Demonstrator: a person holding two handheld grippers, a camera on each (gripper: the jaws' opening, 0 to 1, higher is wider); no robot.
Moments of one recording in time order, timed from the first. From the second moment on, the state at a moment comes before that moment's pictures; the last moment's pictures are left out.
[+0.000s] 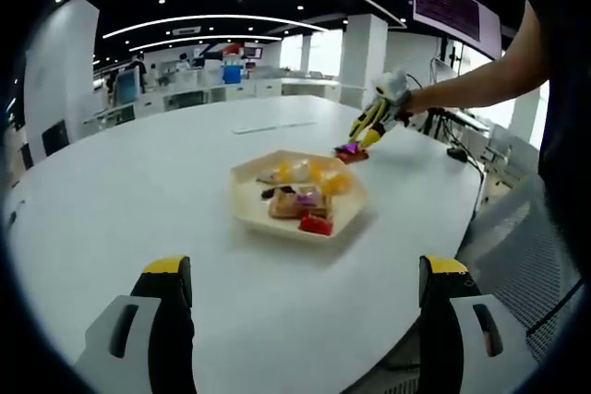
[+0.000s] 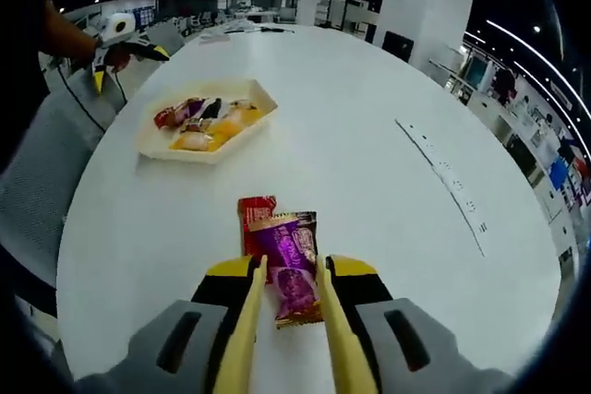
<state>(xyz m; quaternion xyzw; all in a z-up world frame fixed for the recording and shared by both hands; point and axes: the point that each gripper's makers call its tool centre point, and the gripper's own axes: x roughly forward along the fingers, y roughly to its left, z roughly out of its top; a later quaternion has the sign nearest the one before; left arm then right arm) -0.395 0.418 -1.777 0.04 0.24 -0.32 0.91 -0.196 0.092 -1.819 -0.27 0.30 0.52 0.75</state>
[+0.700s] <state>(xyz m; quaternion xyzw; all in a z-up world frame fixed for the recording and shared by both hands) -0.394 0.418 -1.776 0.04 0.24 -0.32 0.92 -0.188 0.086 -1.814 -0.24 0.35 0.46 0.78</state>
